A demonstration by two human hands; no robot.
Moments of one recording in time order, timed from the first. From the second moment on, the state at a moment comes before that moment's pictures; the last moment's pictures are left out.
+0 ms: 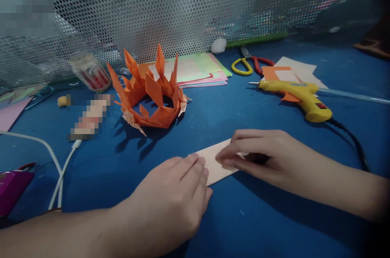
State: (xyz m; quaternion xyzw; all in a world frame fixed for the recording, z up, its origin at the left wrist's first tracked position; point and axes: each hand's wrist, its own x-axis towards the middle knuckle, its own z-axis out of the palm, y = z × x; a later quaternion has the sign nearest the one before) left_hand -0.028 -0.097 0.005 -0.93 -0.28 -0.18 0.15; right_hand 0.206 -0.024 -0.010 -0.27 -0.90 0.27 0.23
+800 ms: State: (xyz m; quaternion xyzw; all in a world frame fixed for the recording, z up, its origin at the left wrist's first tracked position) left_hand -0.027 -0.111 0.010 -0.94 -0.28 -0.08 0.19; right_hand 0.202 -0.031 -0.012 -0.28 -0.90 0.22 0.25
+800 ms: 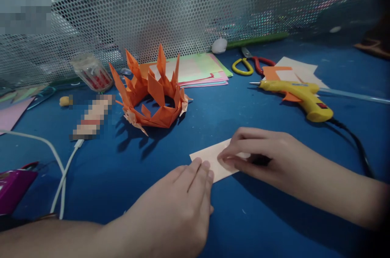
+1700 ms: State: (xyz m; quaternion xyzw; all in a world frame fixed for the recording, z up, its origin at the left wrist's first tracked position) left_hand -0.048 -0.107 0.039 -0.95 -0.31 0.01 -0.08; right_hand 0.227 -0.005 0.002 -0.07 -0.98 0.05 0.19
